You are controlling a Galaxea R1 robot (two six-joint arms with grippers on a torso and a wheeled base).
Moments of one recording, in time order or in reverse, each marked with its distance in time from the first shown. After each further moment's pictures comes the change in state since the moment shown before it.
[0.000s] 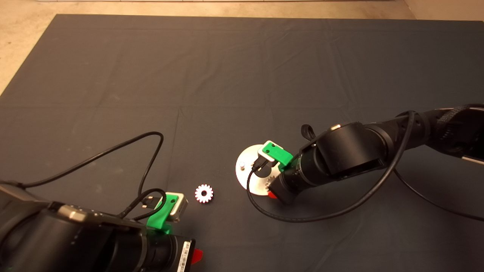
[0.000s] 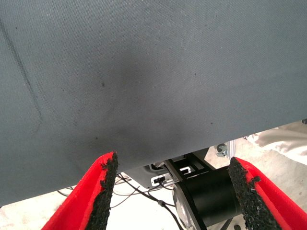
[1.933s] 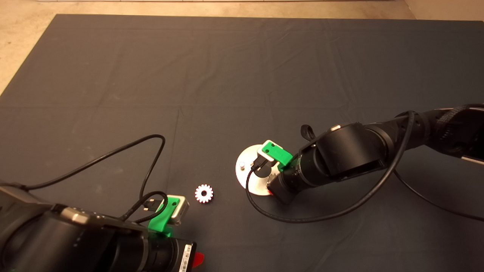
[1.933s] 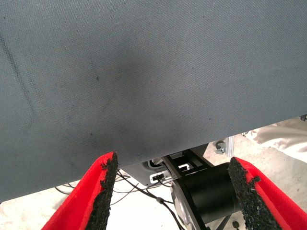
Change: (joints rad) left arm 0.014 0.006 0.000 0.000 0.000 -0.003; right arm 0.000 0.011 0.003 -0.001 0.000 0.006
